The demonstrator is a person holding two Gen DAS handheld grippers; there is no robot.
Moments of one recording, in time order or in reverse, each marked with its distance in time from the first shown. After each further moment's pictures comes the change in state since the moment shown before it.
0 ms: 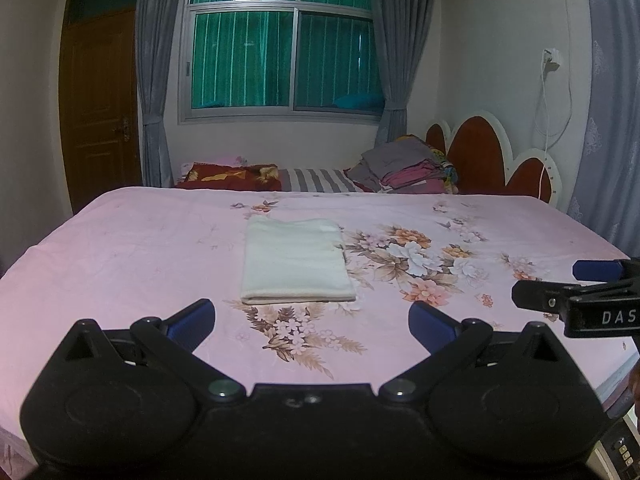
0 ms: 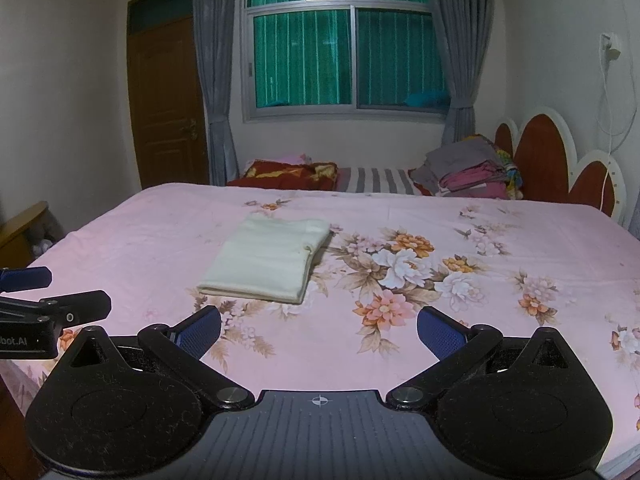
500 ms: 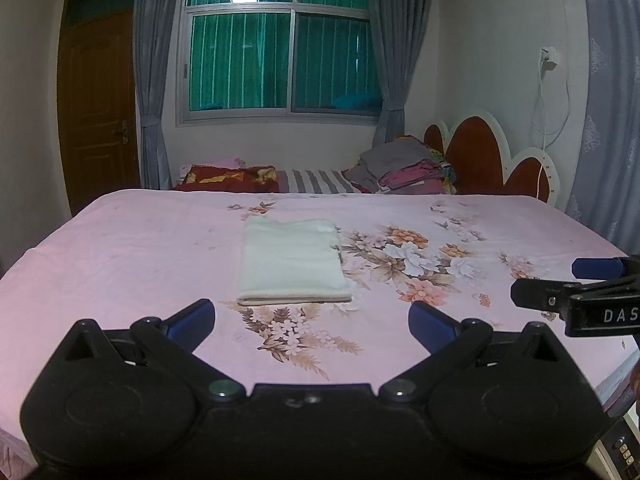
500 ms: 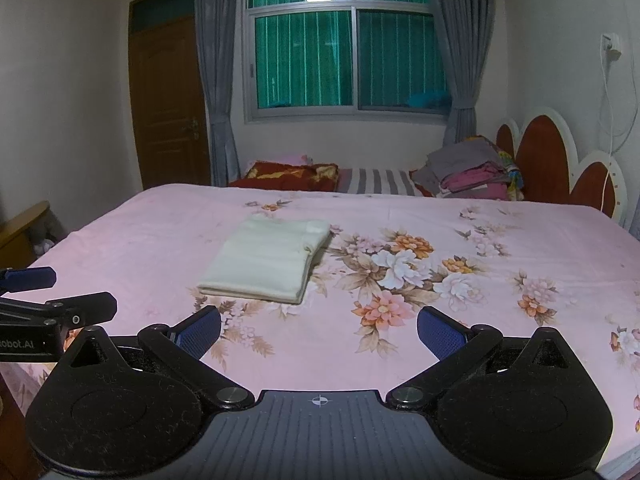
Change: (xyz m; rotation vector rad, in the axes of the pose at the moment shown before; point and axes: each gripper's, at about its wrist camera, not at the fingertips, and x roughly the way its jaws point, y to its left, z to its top) left arm 0.000 -0.002 -0.001 0.009 -0.010 0.001; right arm -0.002 -0.014 -0.001 -0.007 -0.002 0.016
